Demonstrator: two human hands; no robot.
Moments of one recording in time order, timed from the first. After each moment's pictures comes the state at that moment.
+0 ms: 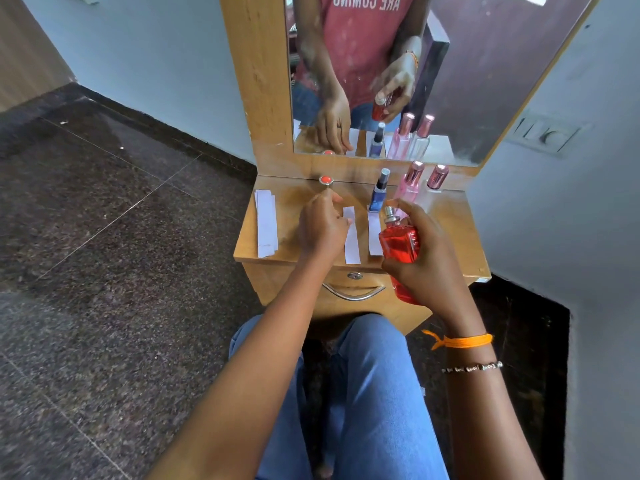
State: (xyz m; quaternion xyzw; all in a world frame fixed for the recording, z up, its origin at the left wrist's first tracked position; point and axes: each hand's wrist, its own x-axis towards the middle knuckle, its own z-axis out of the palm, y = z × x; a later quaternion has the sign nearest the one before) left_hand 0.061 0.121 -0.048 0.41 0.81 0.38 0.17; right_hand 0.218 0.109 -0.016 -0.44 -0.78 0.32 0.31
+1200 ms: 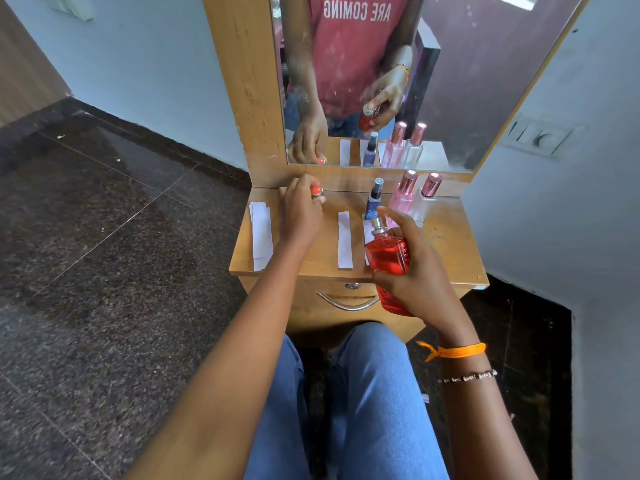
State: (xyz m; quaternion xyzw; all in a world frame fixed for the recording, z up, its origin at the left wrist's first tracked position) left_hand 0.021 0.148 -0.049 0.44 0.79 0.40 0.12; right_hand 0.216 0.111 -0.026 -0.39 -0.76 0.41 0.32
